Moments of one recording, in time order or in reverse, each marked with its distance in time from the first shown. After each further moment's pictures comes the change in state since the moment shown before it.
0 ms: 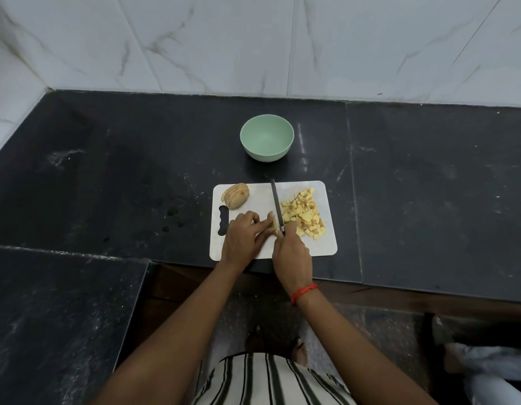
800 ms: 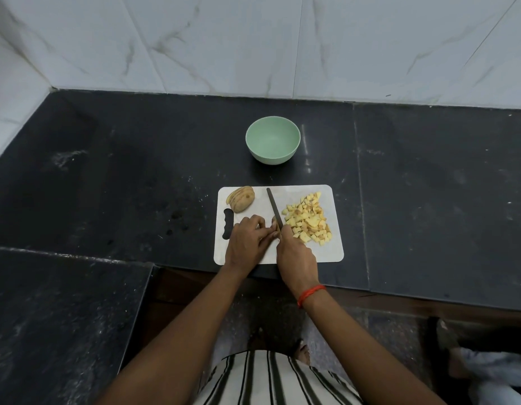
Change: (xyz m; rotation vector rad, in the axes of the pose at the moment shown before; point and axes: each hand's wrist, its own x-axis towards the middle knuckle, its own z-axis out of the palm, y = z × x) left_hand 0.000 -0.005 0.003 -0.027 -0.002 -0.013; right_hand 0.013 -0.001 0.003 -0.255 -0.165 -0.037
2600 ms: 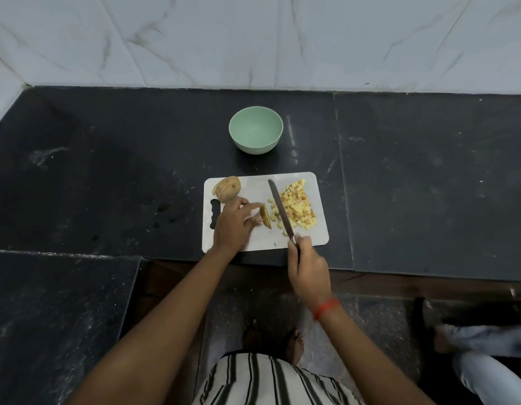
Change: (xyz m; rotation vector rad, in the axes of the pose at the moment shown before) left_hand 0.013 0.008 -0.016 -0.134 -0.116 -0.181; right_hand -0.065 0.043 -0.022 0.313 0.272 -0.101
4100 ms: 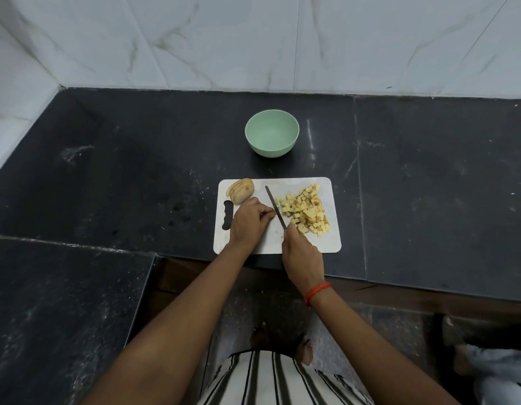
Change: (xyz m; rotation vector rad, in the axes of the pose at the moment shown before) left_hand 0.016 0.013 0.004 -0.035 0.027 -0.102; right_hand 0.042 0.009 0.046 -0.264 -0.170 -0.026
